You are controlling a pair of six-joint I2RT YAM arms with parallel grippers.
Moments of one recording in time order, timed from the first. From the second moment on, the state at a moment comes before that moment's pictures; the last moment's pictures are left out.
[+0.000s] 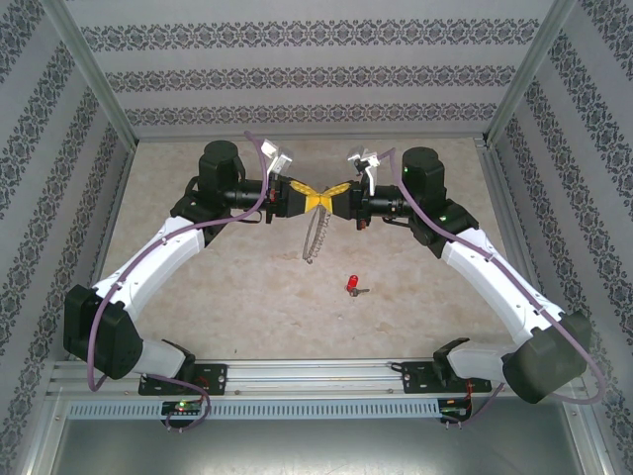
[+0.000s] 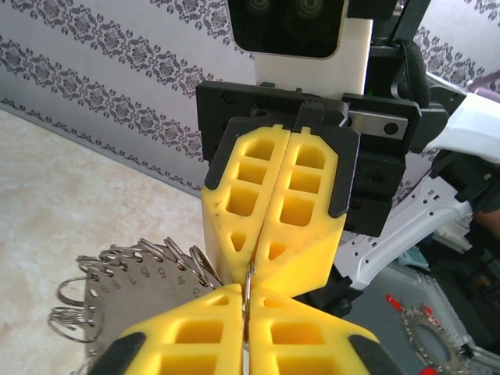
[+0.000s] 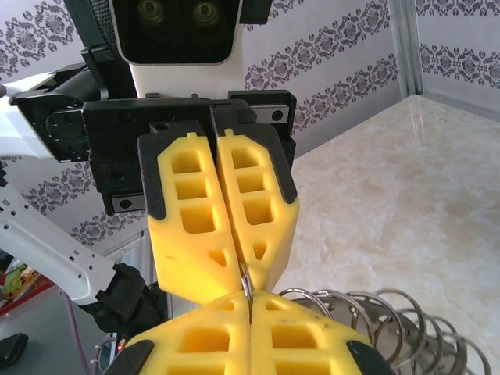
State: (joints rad) left arm -0.41 1.41 1.20 0.01 1.10 -0.27; right arm 0.45 1.26 1.15 -0.16 -0.91 0.21
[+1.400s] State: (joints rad) left arm -0.41 1.30 1.16 -0.17 0.89 -0.07; right arm 0.52 1.43 0.74 -0.41 -0.38 0.40
